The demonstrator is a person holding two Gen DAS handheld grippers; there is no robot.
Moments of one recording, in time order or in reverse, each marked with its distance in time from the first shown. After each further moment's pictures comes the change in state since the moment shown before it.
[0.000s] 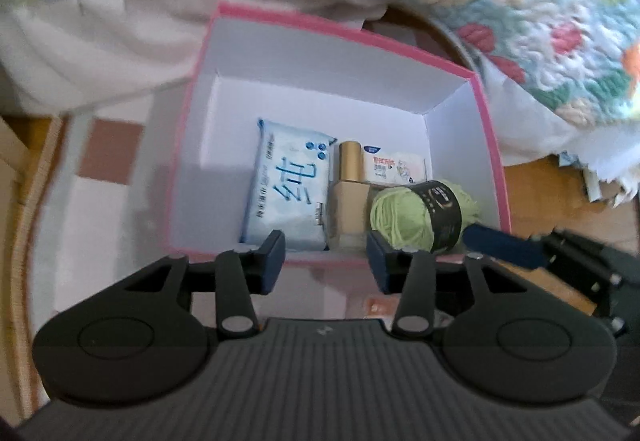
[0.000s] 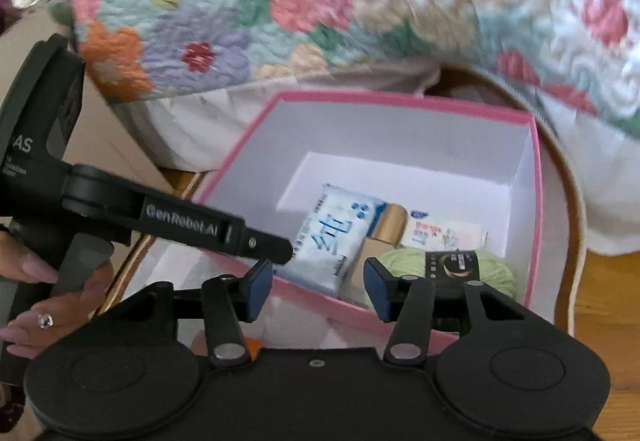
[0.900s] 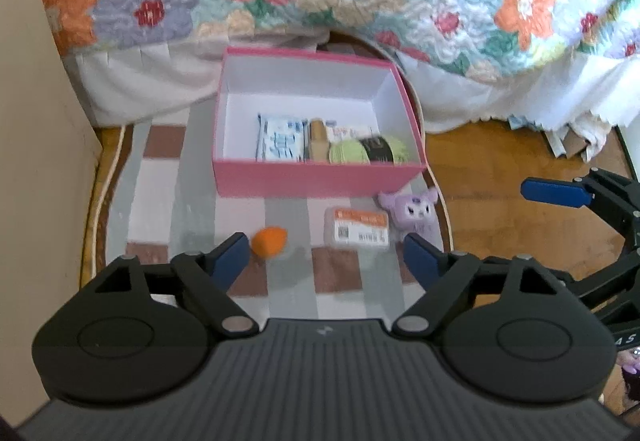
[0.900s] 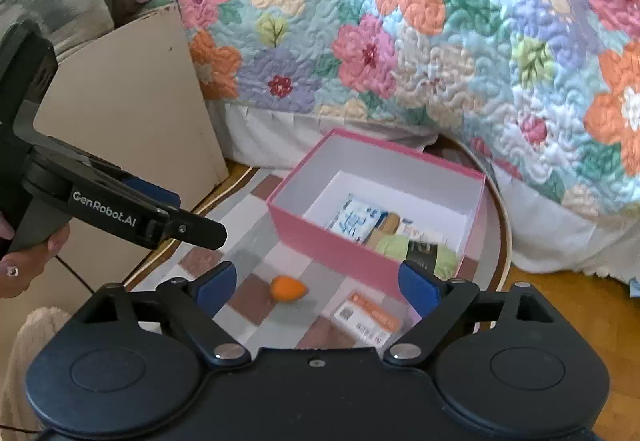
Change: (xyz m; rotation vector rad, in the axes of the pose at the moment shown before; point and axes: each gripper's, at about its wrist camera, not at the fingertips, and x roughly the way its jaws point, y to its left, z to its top) left arm -0.157 -0.042 -0.104 0.116 -0.085 0.022; right arm -0.173 0.072 -0.044 -0.187 -0.053 -0.061
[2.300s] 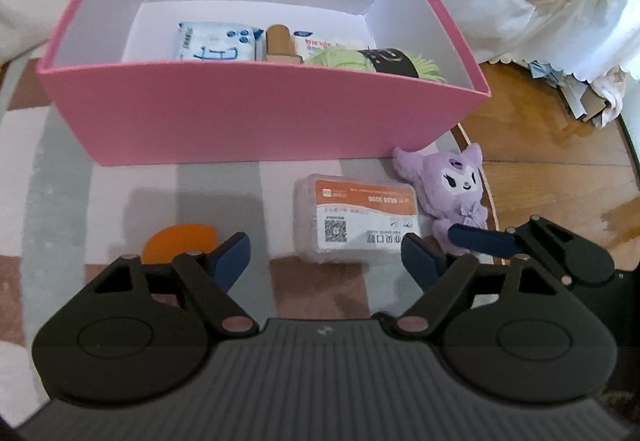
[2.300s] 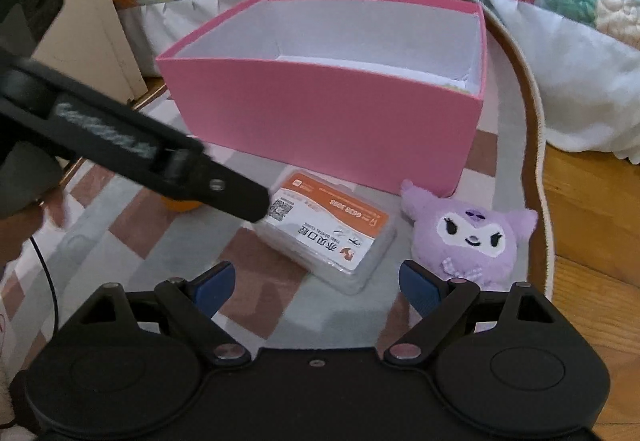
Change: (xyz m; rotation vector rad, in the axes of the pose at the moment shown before) left arm 0.222 0.000 -0.025 0.021 0.092 -0.115; right arm 0.179 -0.057 -0.127 0.099 0.064 -0.068
